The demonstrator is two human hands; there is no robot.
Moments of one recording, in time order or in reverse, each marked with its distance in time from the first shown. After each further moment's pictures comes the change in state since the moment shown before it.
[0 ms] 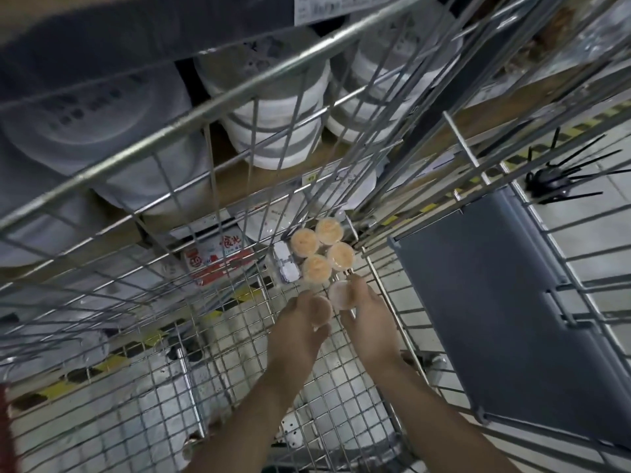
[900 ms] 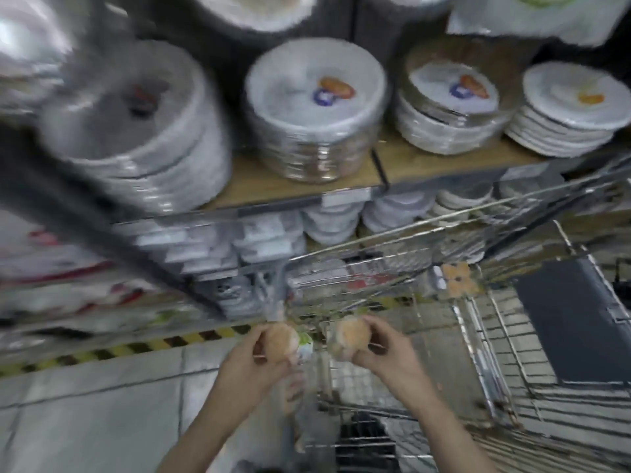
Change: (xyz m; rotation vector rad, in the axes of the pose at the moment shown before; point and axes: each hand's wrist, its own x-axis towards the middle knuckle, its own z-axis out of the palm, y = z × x) left_hand -0.350 -0.130 -0.356 -0.540 0.259 -0.176; right_hand -0.268 -0.322 -0.044 0.618 -0.396 -0.121
